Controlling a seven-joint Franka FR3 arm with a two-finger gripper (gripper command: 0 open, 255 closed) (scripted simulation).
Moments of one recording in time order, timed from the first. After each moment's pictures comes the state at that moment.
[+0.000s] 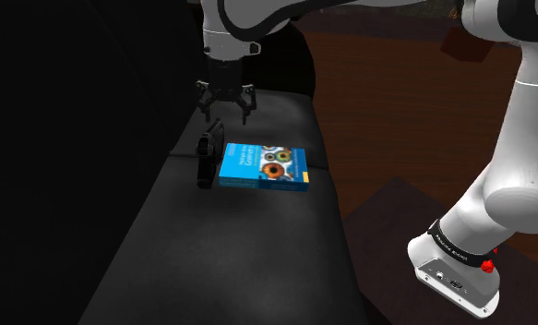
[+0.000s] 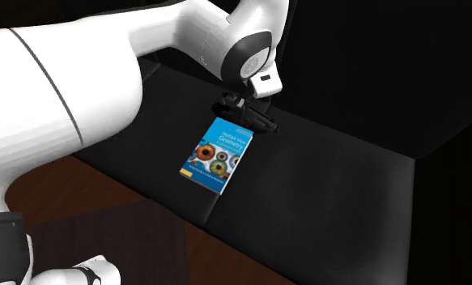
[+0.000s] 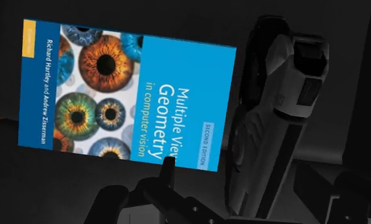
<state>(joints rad) 0.11 0.36 0.49 -1.58 -0.07 1.89 1.22</state>
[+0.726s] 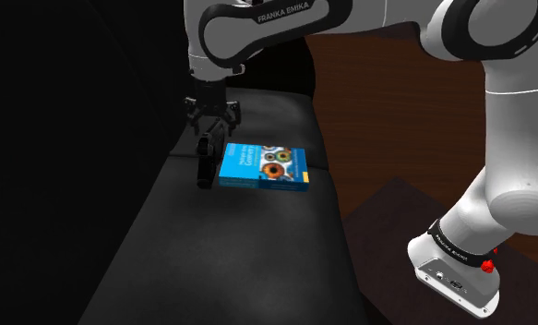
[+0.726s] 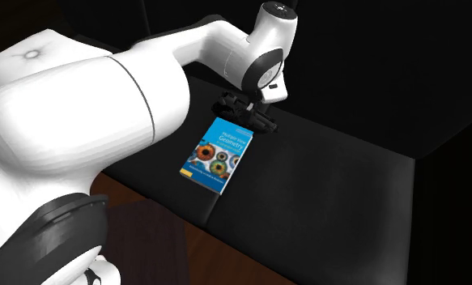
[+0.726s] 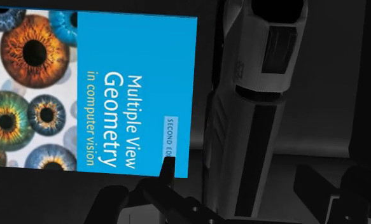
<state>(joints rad) 0.18 0.55 0.45 -1.44 -0.14 1.92 1.32</state>
